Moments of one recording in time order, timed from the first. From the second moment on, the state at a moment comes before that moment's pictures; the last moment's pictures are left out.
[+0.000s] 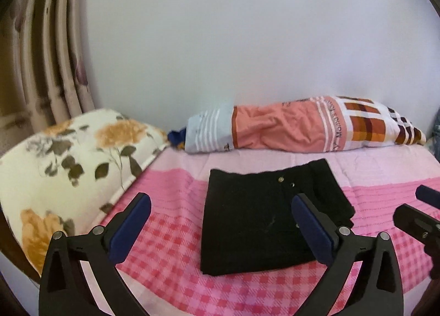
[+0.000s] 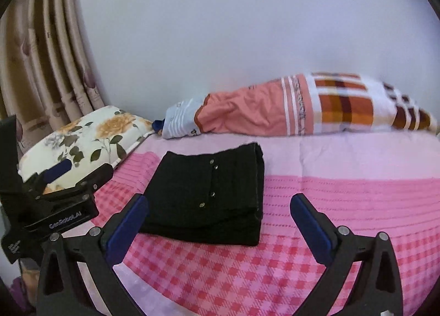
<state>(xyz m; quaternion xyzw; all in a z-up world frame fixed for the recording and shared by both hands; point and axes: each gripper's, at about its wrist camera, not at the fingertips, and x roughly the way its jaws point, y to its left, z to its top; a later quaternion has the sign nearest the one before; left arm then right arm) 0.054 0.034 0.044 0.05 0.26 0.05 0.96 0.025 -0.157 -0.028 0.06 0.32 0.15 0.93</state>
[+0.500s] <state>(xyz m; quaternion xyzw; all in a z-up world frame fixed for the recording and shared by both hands) 0.017 0.050 0.096 -0.01 0.20 0.10 0.98 0.003 -0.154 0.000 0.06 0.30 0.15 0.94</state>
